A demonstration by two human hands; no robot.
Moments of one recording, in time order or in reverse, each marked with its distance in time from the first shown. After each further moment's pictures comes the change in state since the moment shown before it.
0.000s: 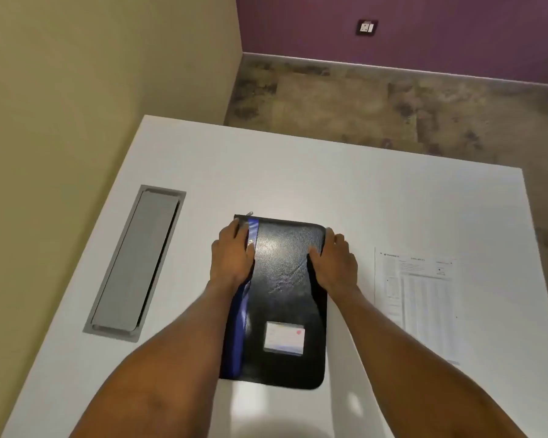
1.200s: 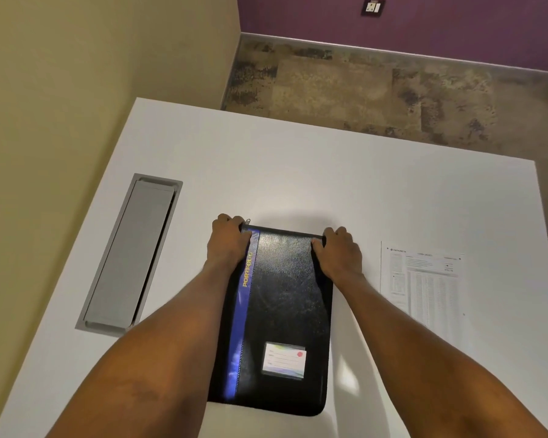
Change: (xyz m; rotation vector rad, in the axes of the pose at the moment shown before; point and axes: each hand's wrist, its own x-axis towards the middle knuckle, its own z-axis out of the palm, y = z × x) left_hand 0.041 -0.019 0.006 -0.140 -0.100 -0.196; right_hand 0.026 0.007 0.011 -0.105 -0.081 -0.043
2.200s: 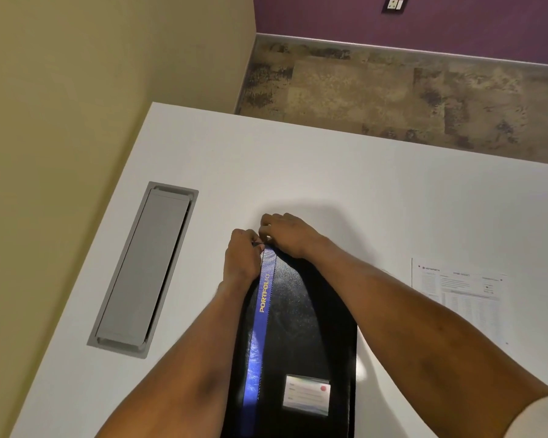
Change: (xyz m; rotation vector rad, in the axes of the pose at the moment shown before) left_hand 0.013 -0.022 0.019 -0.241 0.111 -0.040; right_hand 0.088 -0.126 0.020 -0.174 -0.148 -0.926
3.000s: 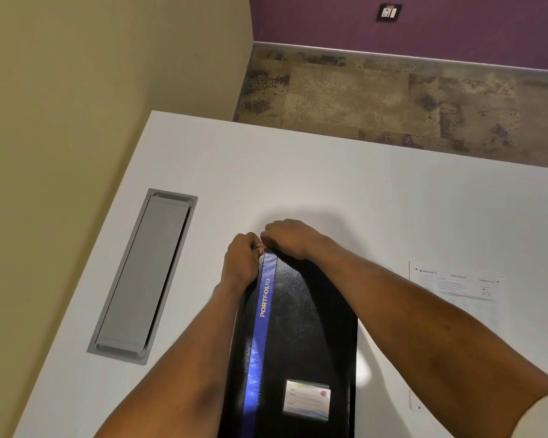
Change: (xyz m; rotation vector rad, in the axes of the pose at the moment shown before) left_hand 0.003 0.004 -0.007 0.008 -0.047 0.080; right_hand -0.005 0.004 -0.016 -0.028 -0.127 0.020
